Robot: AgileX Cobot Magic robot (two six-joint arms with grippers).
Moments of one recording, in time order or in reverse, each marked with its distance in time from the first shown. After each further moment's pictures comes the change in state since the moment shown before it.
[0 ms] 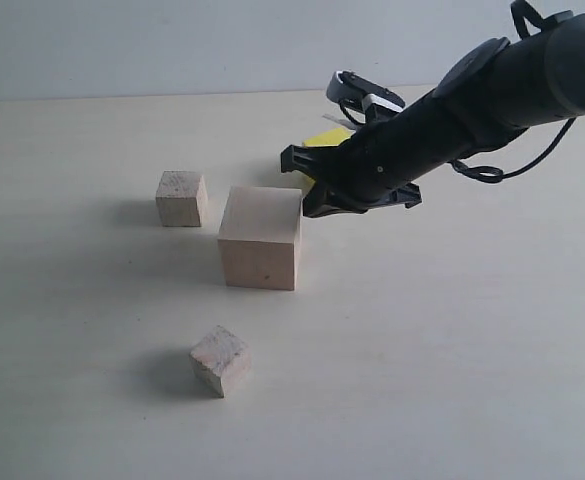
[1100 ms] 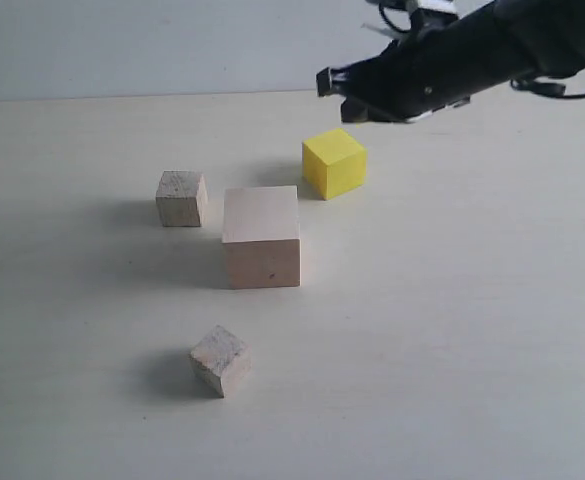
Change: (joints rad) left arm 0.000 0.000 0.000 0.000 0.000 0.000; right arm -0.060 -0.186 -0.039 -0.192 -0.116 -0.038
